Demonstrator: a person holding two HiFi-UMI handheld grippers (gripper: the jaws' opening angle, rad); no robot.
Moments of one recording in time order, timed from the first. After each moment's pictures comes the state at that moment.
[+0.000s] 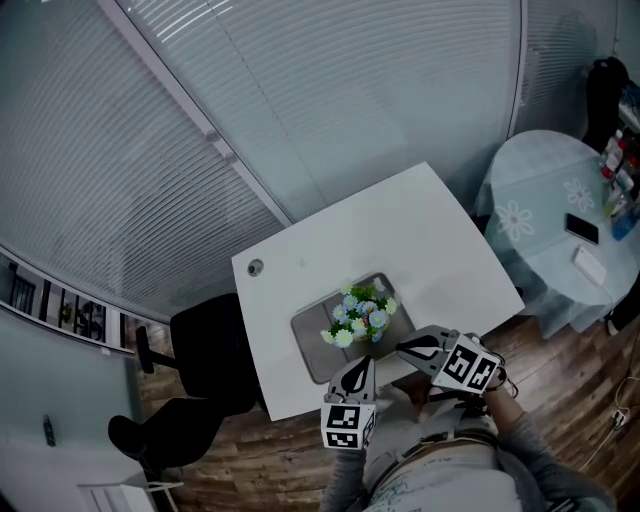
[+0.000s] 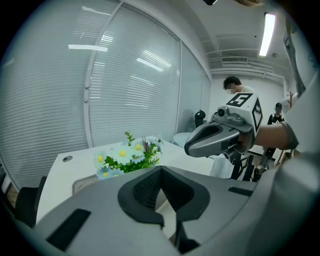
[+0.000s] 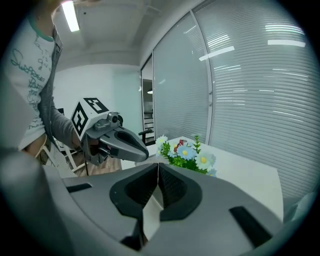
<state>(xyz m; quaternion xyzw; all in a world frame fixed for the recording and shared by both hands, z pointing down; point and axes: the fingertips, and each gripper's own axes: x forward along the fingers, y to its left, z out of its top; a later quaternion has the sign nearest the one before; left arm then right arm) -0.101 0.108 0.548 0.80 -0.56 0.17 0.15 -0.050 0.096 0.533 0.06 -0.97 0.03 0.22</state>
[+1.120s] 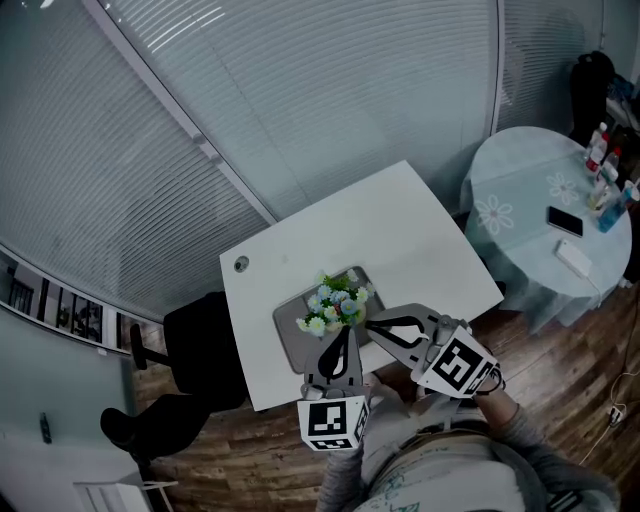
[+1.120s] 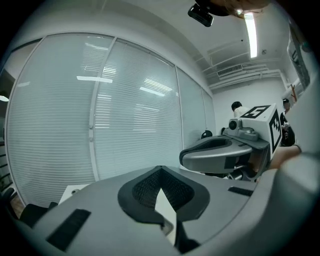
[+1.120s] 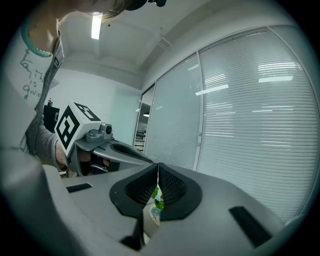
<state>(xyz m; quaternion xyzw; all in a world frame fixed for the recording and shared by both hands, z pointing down) -0.059 0.097 0.407 0.77 -0.63 0.08 0.05 -0.028 0.101 0.395 0.12 -0.99 -0.07 0.10</state>
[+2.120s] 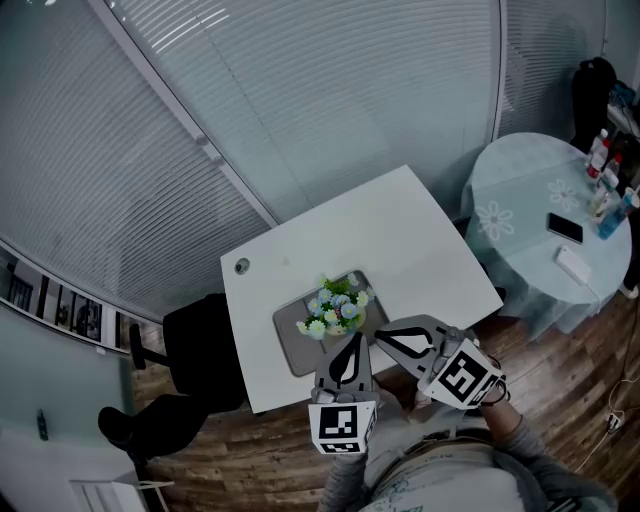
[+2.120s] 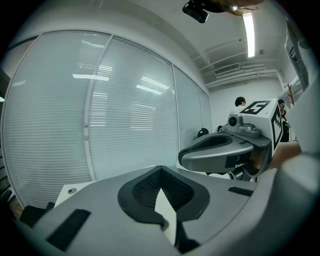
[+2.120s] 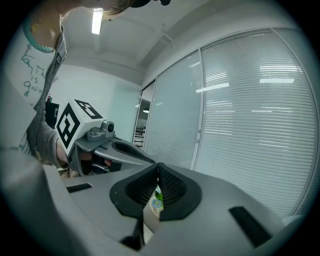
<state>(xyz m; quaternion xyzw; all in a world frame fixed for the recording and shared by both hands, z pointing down) -0.038 0.101 0.421 0.79 -0.61 0.10 0.05 -0.011 0.110 0.407 0.13 -0.98 -0.07 0.12</state>
